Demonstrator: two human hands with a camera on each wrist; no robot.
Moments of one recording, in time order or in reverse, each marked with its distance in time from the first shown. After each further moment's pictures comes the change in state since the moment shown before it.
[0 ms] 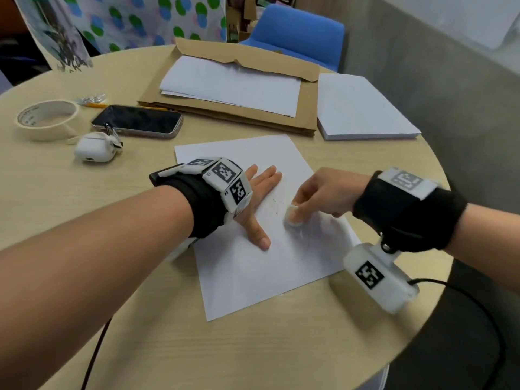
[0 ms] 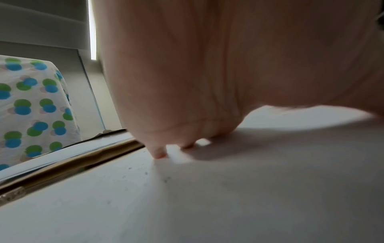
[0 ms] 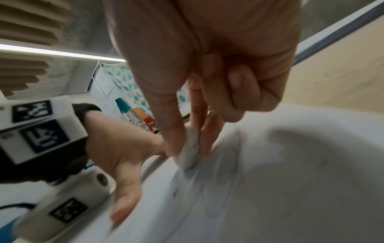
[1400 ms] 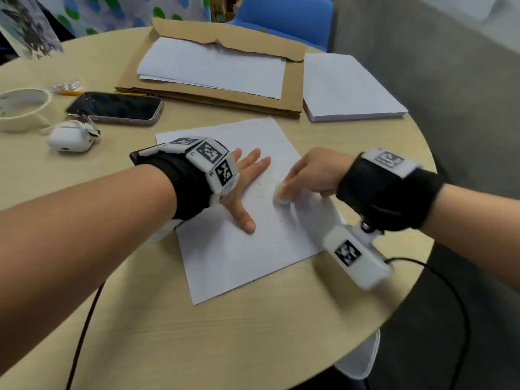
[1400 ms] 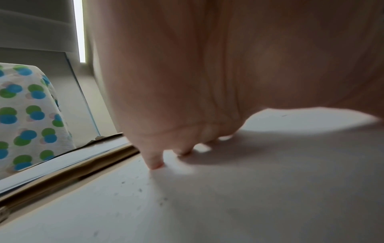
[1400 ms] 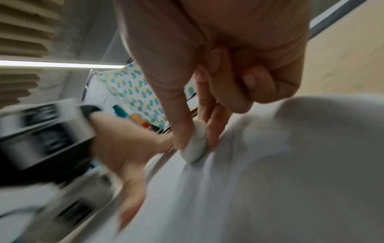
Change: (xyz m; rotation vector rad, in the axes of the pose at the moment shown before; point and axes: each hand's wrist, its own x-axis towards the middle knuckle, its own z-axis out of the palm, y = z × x) left_hand 0.002 0.004 -0.004 0.035 -0.042 -0.033; right_hand -0.004 0.005 0.001 0.148 0.138 0.057
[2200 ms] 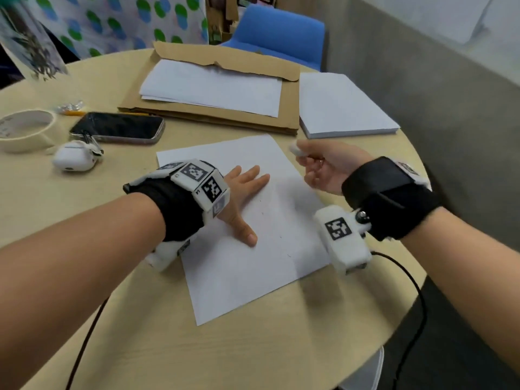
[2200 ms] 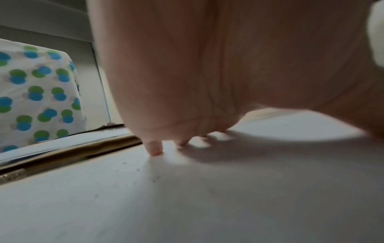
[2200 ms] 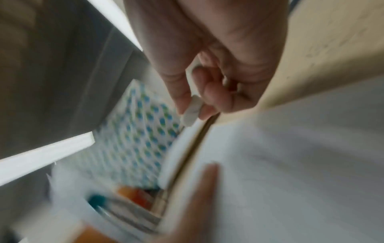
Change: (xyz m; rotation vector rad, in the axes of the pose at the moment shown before) left_hand -0.004 -0.003 -0.004 -0.076 0.020 0.038; right_hand 0.020 0.005 -0.021 1.047 0.057 0.073
